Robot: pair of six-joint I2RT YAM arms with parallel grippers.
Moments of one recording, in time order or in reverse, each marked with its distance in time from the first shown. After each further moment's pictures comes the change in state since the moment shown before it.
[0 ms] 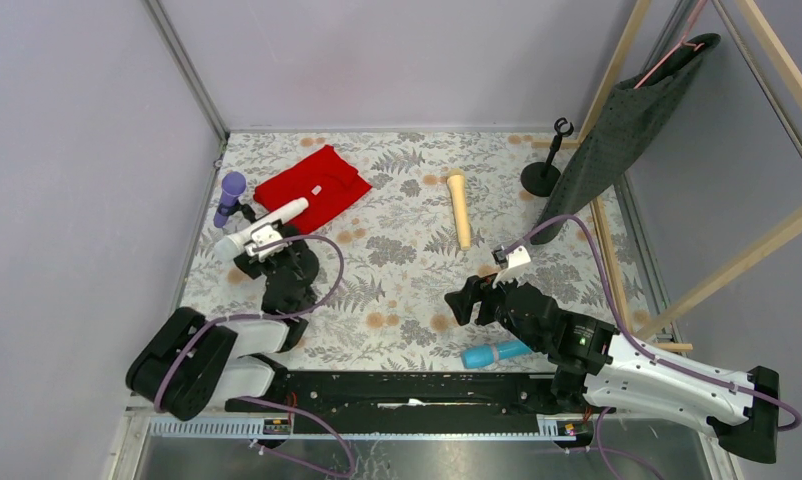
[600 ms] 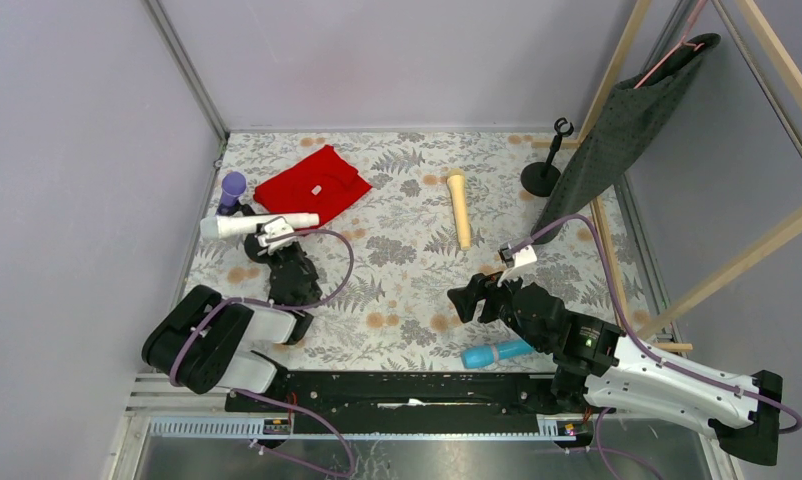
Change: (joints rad) left arm -0.021 0.107 0.044 0.042 0.024 0.063; right arm 0.000 -0.035 0.010 -0.004 0.024 -0.014
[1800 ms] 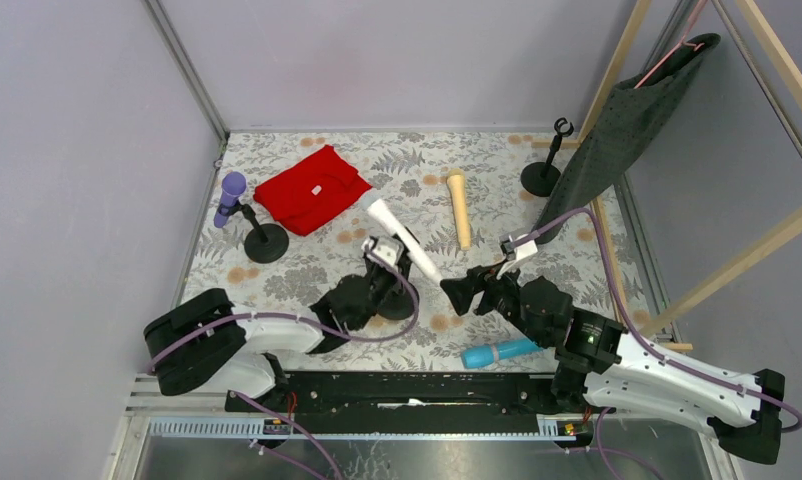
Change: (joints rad) left arm -0.571 -0.017 0.171 -0.365 0.567 -0.144; right arm -0.001 0.028 0.074 0.122 -0.040 -0.074
